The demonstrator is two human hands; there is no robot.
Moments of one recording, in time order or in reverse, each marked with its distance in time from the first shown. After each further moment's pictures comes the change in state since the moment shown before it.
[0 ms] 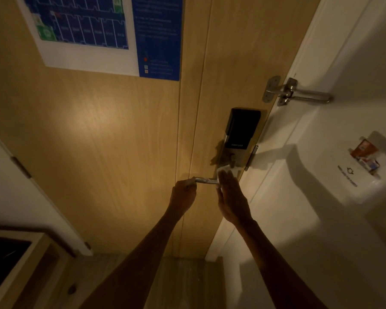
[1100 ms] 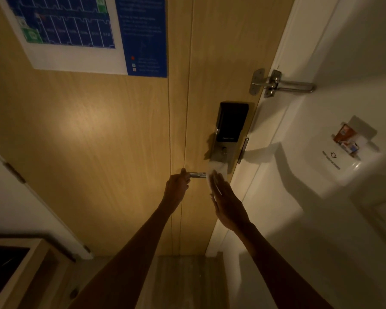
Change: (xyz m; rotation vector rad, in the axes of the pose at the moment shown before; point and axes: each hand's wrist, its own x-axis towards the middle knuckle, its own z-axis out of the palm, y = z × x) left_hand 0.001 0.006 -0.004 -0.384 -0.064 -0.252; right_hand -0.035 0.000 -0.007 -0.013 -0.079 -0.153
